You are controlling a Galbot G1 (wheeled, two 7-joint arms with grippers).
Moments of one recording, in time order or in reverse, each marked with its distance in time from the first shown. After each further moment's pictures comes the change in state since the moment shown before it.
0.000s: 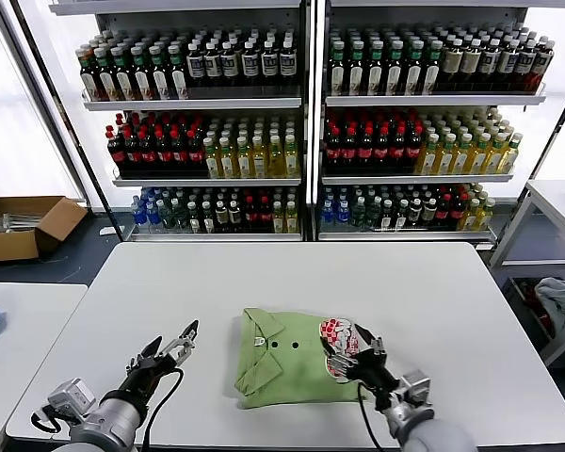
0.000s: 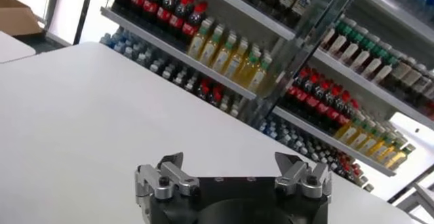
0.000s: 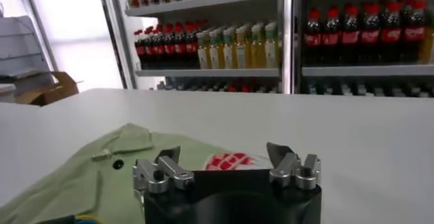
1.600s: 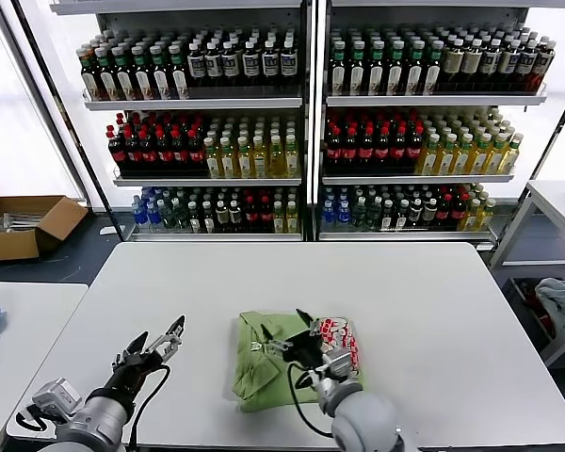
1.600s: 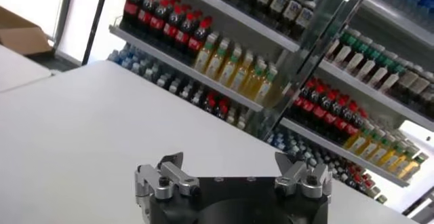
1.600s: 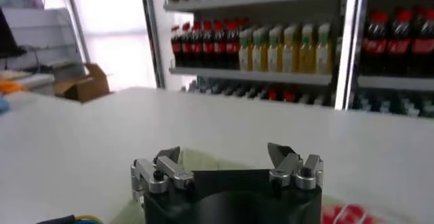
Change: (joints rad) left arm 0.002 0.008 -0.062 0.016 0.035 -0.022 0.065; right arm 0.213 0.070 -0.255 -0.040 -0.060 -0.048 0.135
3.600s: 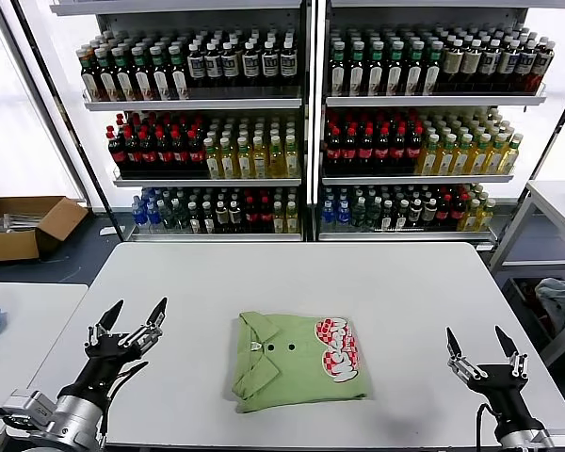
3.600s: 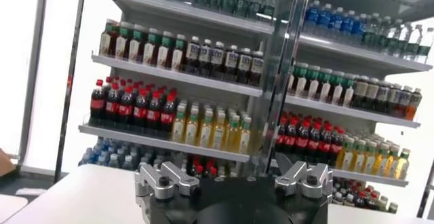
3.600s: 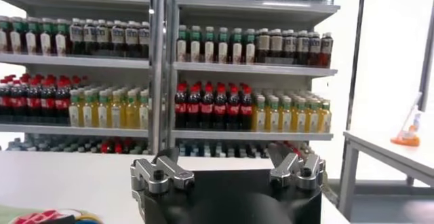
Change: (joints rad) left arm 0.031 -0.020 -0.121 0.034 0.324 -0.187 0.383; right arm -0.545 0.112 0.842 0.229 0.010 0.328 -0.231
